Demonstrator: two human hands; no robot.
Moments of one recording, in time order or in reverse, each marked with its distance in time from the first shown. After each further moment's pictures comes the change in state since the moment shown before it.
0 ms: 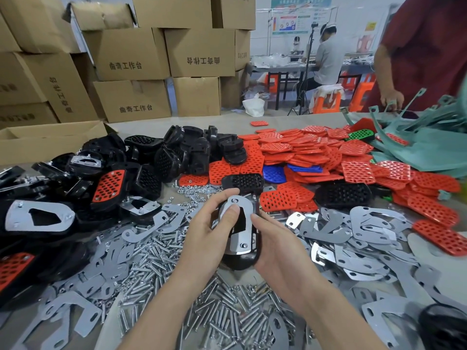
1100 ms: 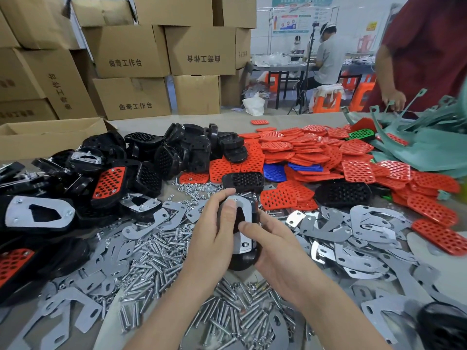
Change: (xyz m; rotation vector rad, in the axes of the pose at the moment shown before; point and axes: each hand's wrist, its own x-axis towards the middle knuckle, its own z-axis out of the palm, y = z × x) left_hand -0.007 -0.005 0.006 0.277 0.098 0.051; right_hand 0.003 0.006 -0.005 -0.108 -0.073 -0.076
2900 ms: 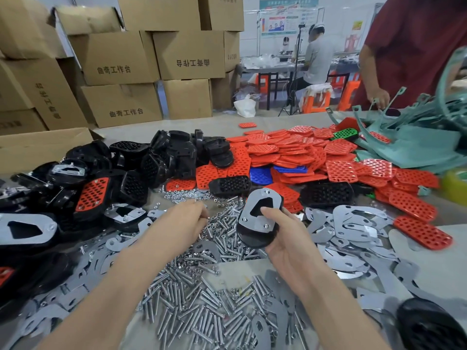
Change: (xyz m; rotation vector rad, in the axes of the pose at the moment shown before) left_hand 0.068 -0.004 -0.033 1.075 -0.405 0.095; right_hand 0.015 -0.021 -0.040 0.195 0.368 -0.035
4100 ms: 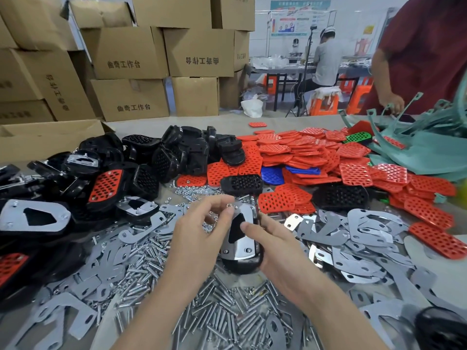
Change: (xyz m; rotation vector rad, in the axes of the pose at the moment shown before) left_hand -0.053 0.033 0.014 -0.891 0.489 -0.042; right_hand -0.015 0.026 0.016 -0.325 -0.271 0.023
